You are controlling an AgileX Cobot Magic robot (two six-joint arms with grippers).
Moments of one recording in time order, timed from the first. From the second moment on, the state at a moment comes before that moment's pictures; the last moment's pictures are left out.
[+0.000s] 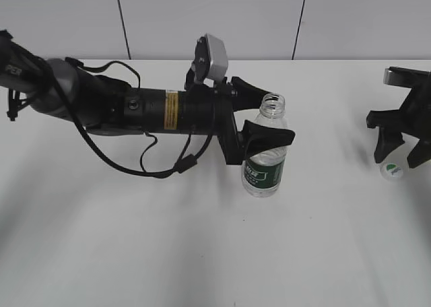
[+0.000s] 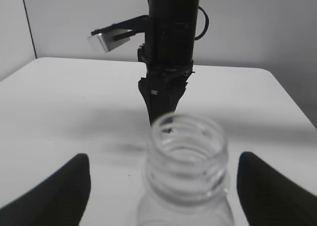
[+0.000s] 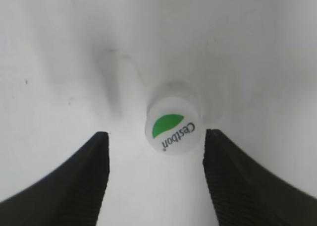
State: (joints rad) left arm -0.49 2.24 -1.28 1.26 -1.08 -0.68; right arm 0.00 2.01 -1.24 0.13 0.81 -0.04
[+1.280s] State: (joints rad) left arm -0.45 1.73 -1.28 0.82 0.56 -0.73; right arm 0.00 1.77 -1.52 0.13 1.16 -0.05
